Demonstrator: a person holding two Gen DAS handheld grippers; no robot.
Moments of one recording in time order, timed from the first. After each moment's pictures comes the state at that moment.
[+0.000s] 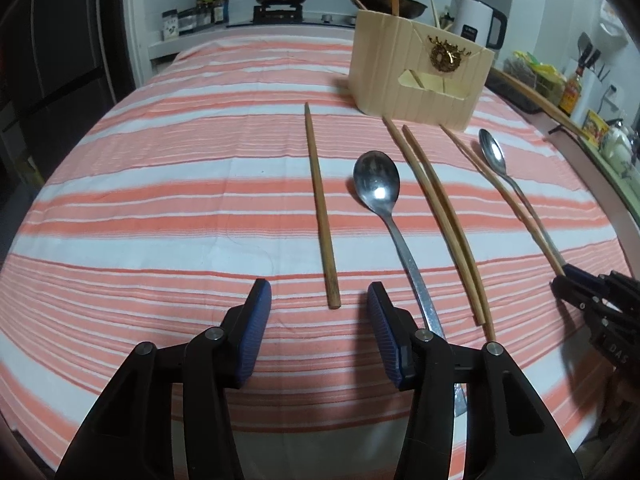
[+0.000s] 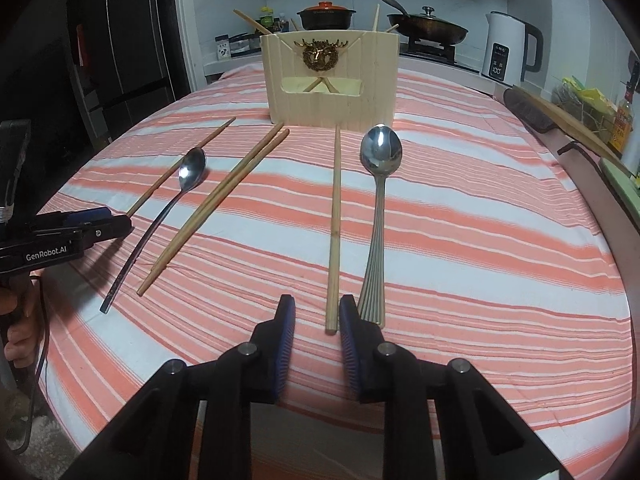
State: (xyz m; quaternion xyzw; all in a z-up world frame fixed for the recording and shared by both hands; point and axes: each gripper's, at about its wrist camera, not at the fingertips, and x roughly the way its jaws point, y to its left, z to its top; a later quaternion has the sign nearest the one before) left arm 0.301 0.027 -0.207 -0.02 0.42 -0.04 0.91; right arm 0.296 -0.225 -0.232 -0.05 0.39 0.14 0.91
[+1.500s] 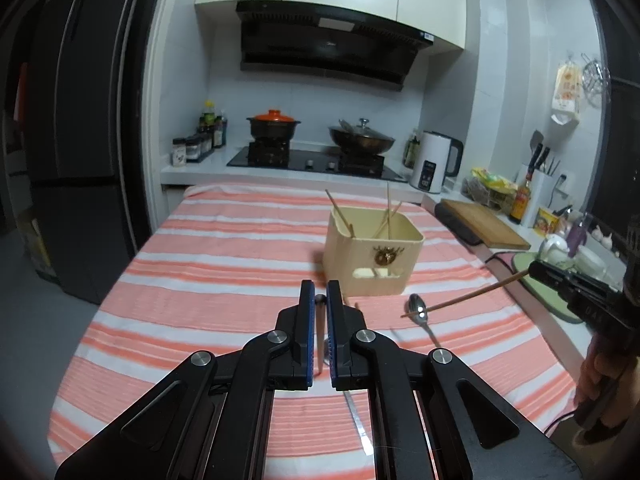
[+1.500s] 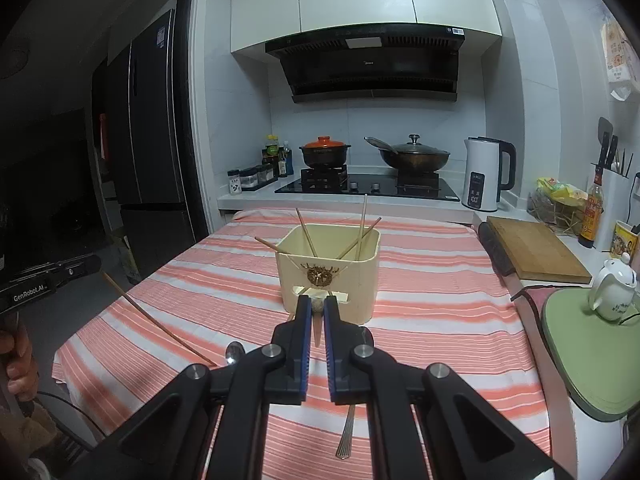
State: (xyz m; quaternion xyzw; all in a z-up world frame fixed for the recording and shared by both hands) left arm 0.238 0.059 -0.021 -0.06 0.23 -0.07 0.97; right arm 0.272 -0.246 -0.058 0.00 0.20 0.16 0.97
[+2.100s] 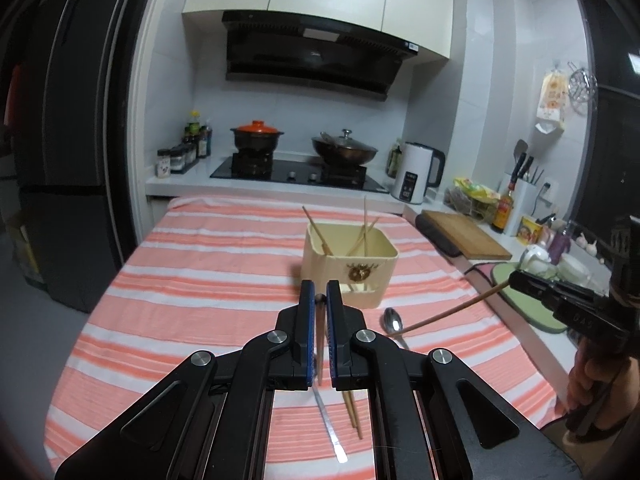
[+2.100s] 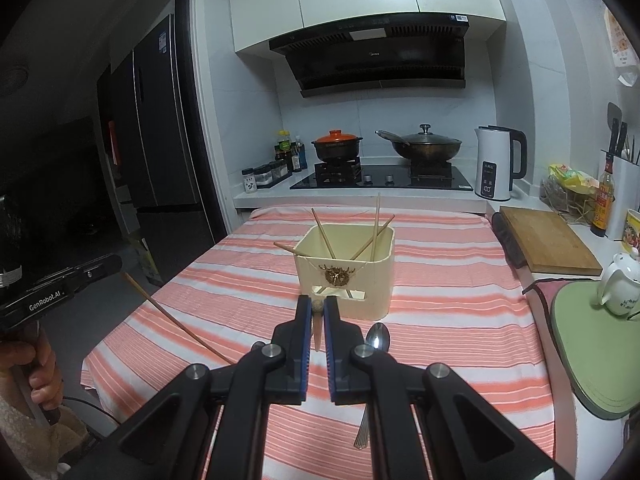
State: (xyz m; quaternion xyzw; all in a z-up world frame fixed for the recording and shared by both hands) left arm 0.234 0.044 0.005 -0.06 0.22 -0.10 0.97; right arm 0.270 -0.252 -0.036 0.02 0.22 0.19 0.96
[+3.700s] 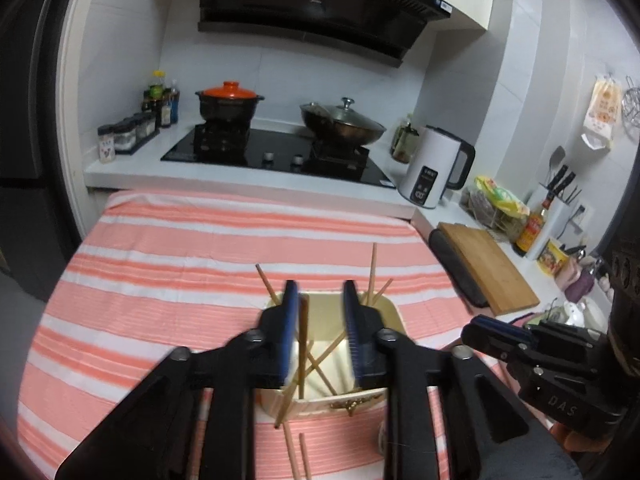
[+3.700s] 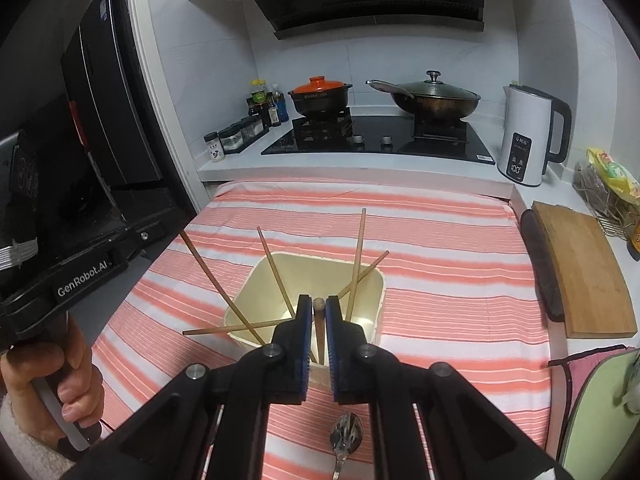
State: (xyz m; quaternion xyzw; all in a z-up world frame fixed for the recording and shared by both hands) left arm 0.499 -0.017 0.010 -0.09 0.30 -0.11 0.94; right arm 0.499 -0.235 -0.018 0.01 0.34 0.19 0.92
